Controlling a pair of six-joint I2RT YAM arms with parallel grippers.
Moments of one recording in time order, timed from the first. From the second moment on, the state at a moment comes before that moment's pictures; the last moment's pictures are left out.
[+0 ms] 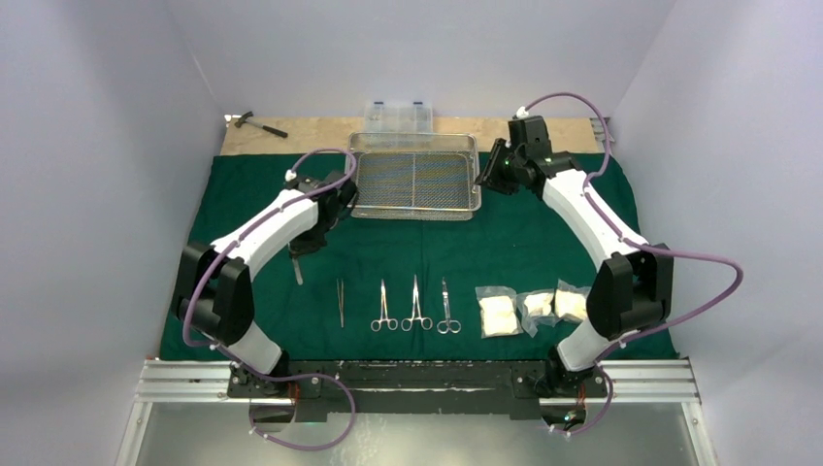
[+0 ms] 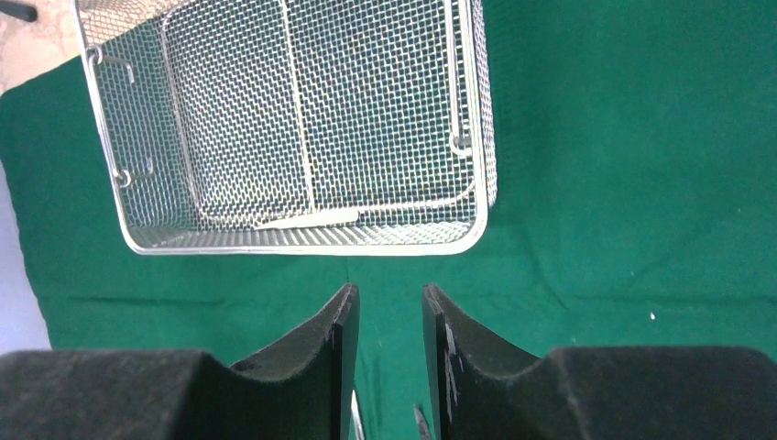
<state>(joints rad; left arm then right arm) -0.43 1.60 1.24 -1.19 -0.66 -0.78 0.28 1.63 1.42 -0.59 -0.04 0.61</state>
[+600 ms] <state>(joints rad) -0.65 1.84 1.11 -1.22 -0.71 -0.92 0.28 1.47 1.29 -0.60 -0.04 0.62</state>
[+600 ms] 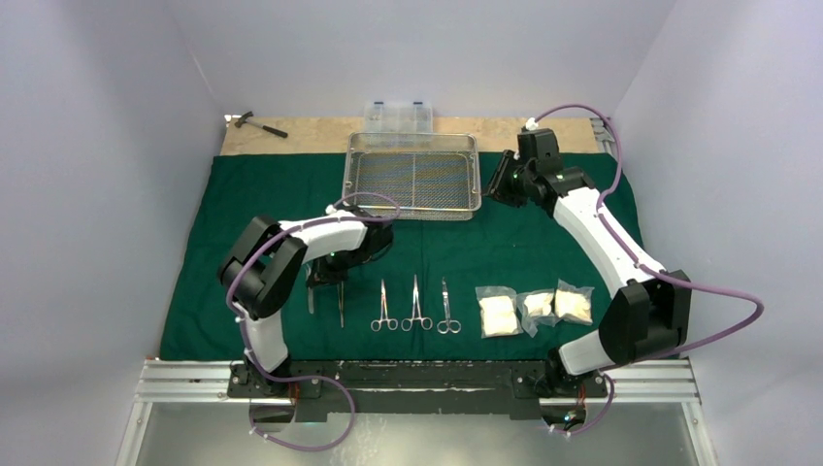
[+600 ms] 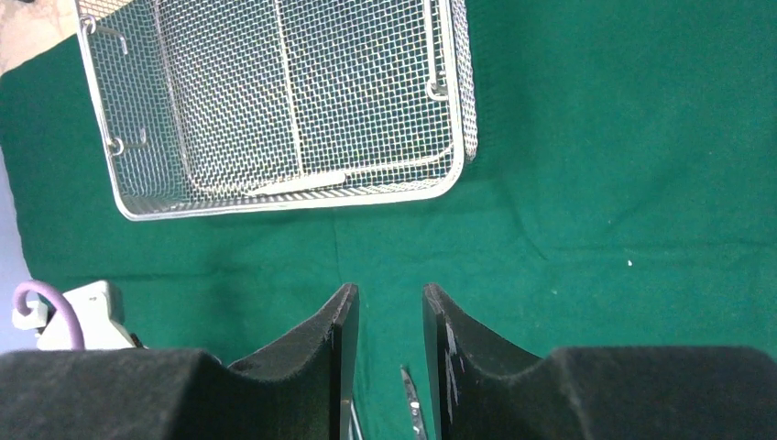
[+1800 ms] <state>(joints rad) -0.70 1.75 1.16 -1.18 -0.57 -0.94 0.28 1.53 1.30 -0.60 -0.05 0.61</state>
